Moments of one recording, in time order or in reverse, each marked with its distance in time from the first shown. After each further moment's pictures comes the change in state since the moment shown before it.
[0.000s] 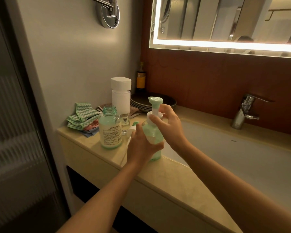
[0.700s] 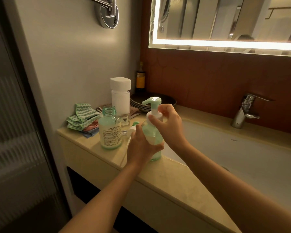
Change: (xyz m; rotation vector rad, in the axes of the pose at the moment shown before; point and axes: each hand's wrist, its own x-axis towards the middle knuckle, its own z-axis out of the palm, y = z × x) left_hand -0.002 0.001 -0.001 -0.012 -0.009 -0.027; right_hand 0.002 0.004 0.002 -0.031 0.087 -0.071
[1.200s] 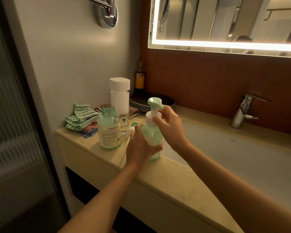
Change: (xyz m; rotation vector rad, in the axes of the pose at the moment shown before) left_hand 0.000 -0.004 0.003 0.009 0.017 0.011; right_hand 0.001 0.003 -0.005 0.047 -0.088 0.028
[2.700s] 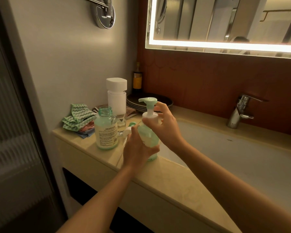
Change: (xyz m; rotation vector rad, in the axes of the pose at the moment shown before) left_hand -0.003 -0.004 0.003 -0.010 0.010 0.019; right_hand 0.000 0.000 -0.001 -0.057 -0.042 -0.033
